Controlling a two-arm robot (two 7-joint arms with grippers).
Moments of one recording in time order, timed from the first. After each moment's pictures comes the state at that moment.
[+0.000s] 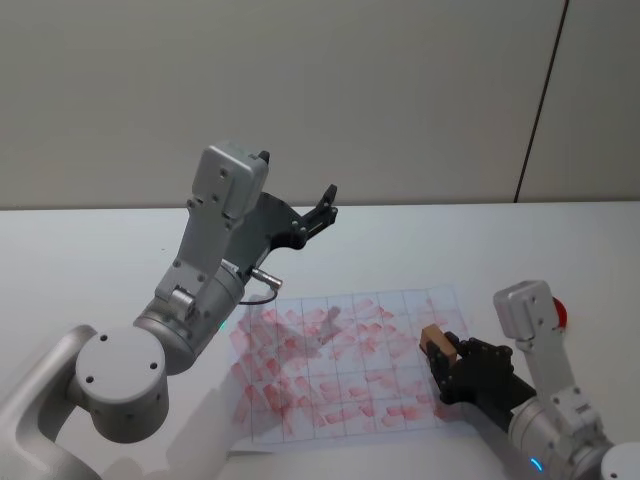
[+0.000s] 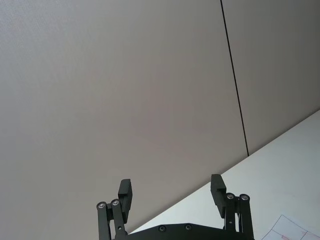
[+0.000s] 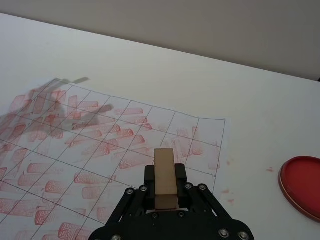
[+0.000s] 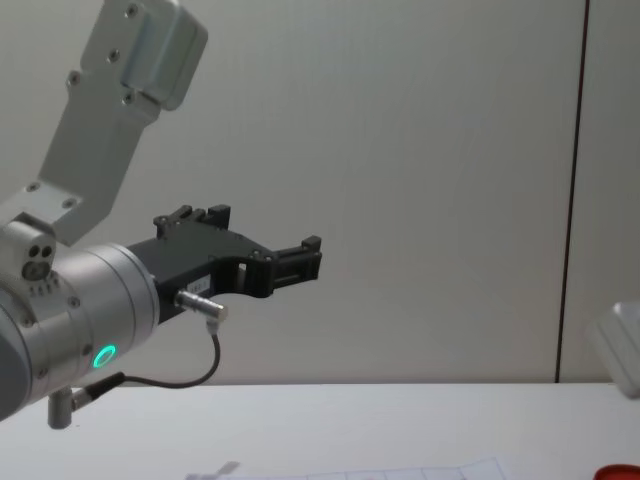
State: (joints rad) left arm -0.24 0.38 0.45 -1.63 -0.20 0.01 -0.01; right arm -0.03 0.21 -0.33 -1.55 0.10 0.20 0.18
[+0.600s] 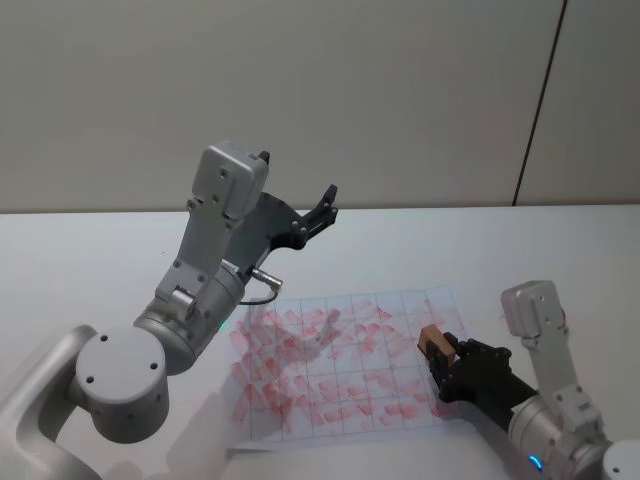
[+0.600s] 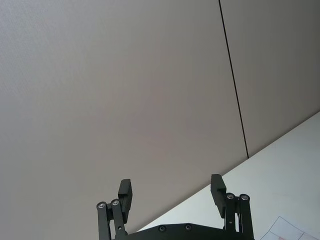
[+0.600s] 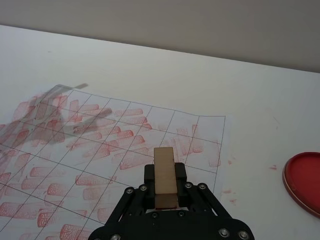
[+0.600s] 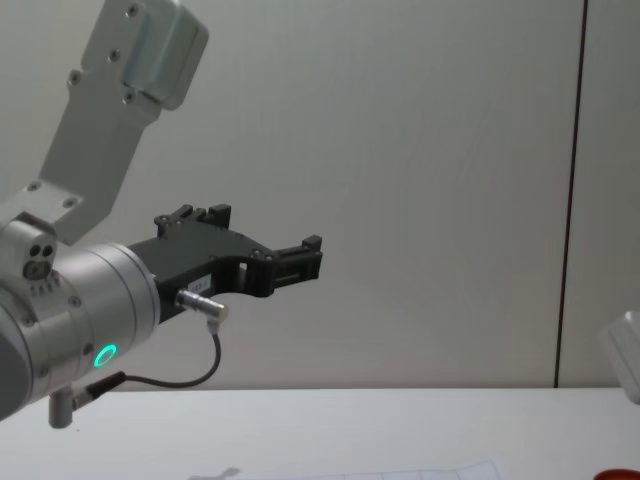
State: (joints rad) left arm -0.24 0.38 0.45 -1.63 -0.20 0.01 -0.01; right arm -0.01 0.20 -0.32 -1.50 0.16 0.19 0.20
